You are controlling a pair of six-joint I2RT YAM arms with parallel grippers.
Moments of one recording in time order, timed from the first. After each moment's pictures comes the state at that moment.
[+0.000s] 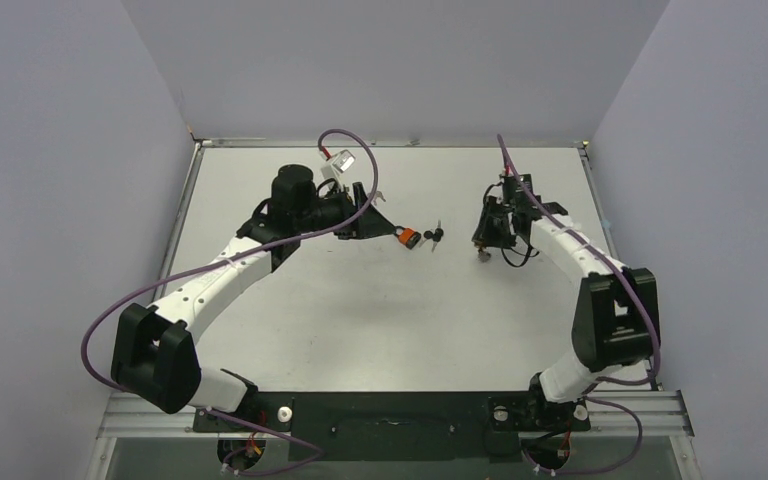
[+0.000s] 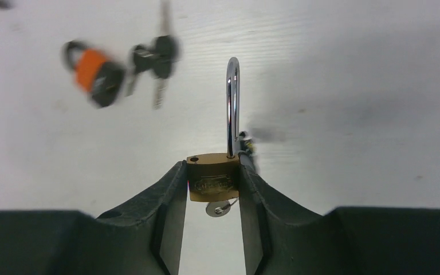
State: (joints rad) left arm -0.48 1.41 1.09 -0.05 0.65 -0.68; right arm 0.15 1.61 1.11 -0.50 -0.05 0.39
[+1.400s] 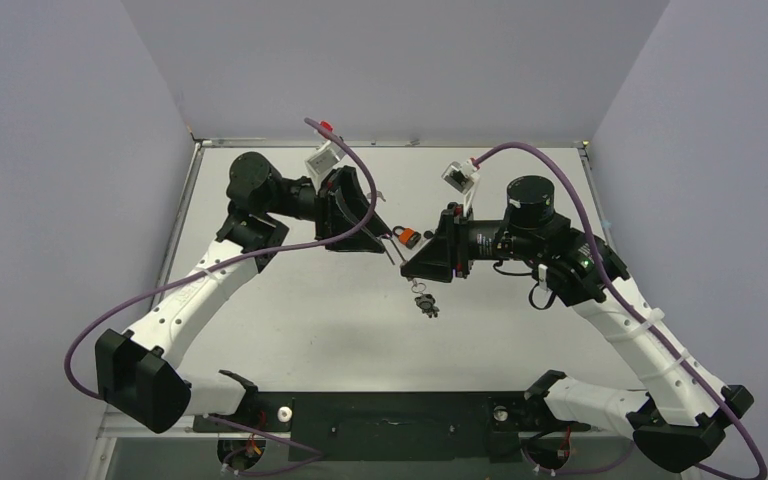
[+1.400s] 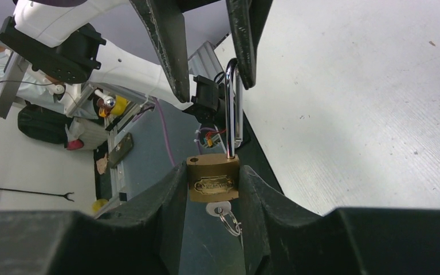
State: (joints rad) left arm -0.48 1.32 1.19 0.48 1.35 -0.75; right arm 0.67 1.08 1.35 -0.61 -0.72 0.49
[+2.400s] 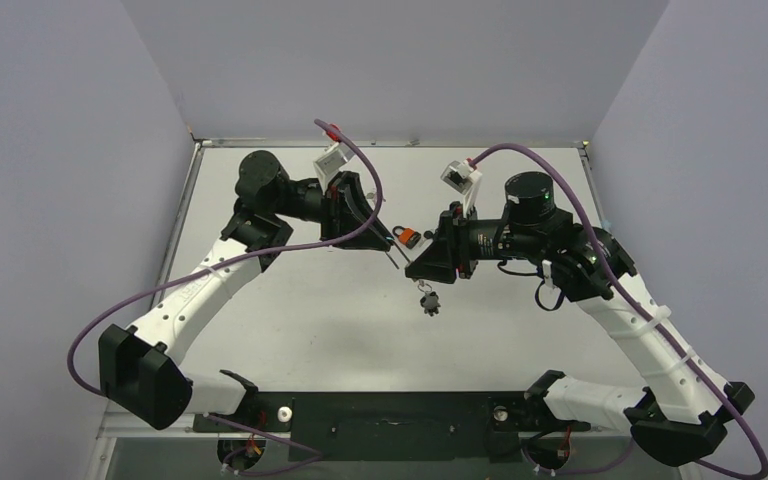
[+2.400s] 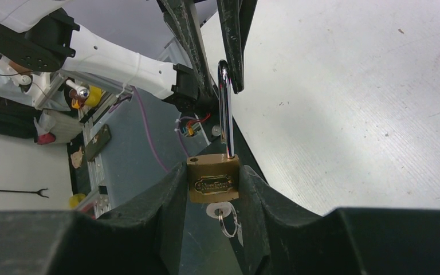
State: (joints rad) left arm -0.50 1.33 1.19 0.42 1.34 -0.72; right arm 0.68 1.11 1.44 -0.78 -0.65 0.39
